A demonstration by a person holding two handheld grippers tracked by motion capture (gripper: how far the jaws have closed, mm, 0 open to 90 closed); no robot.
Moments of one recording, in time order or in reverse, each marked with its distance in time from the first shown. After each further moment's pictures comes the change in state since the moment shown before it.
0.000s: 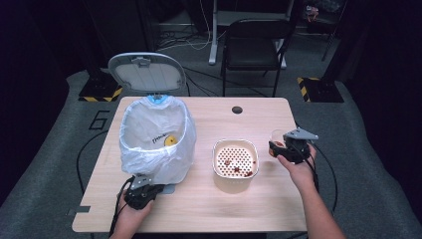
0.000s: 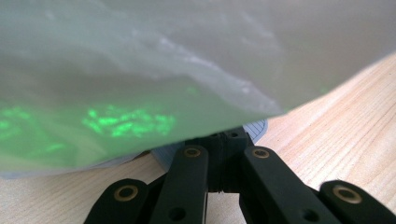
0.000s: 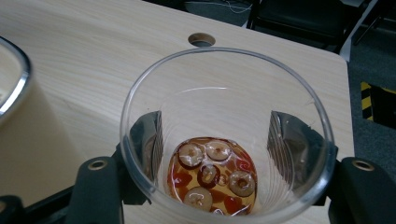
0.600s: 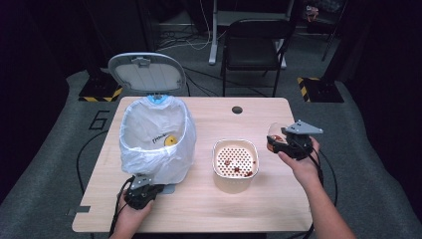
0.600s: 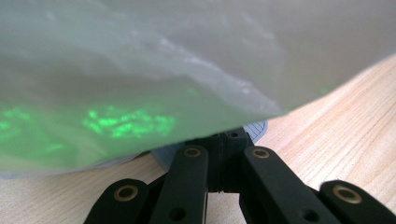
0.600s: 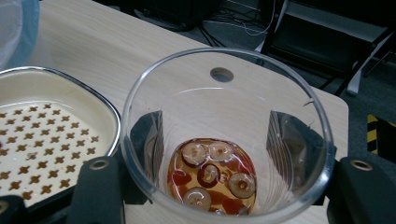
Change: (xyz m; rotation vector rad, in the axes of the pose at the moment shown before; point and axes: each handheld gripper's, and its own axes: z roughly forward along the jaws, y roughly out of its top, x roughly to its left) left arm 0.000 0.000 0.000 -0.002 -0.002 -0.005; right arm 0.016 0.039 -0.035 -0.052 0.059 -0.086
